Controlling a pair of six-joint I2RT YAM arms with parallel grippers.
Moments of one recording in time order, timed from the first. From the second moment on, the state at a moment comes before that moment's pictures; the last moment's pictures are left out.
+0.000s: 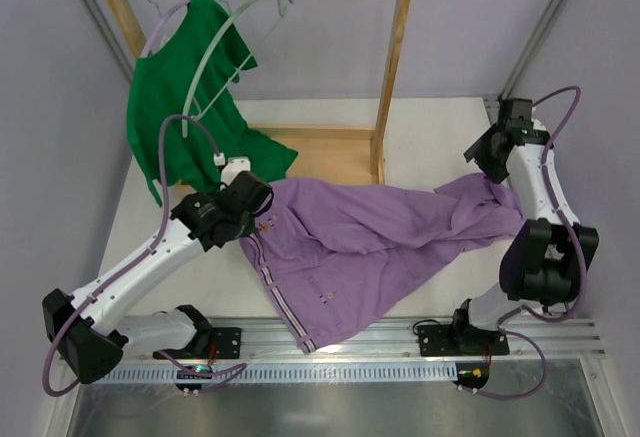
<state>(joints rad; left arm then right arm) -0.72 1.15 1.10 -1.02 -0.53 -0.66 -0.17 1.51 1.33 -0.75 0.11 0.62</state>
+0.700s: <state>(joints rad) -0.72 1.06 1.01 -0.91 -0.41 -0.68 -0.31 2.05 1.71 -0.87 0.21 0.77</state>
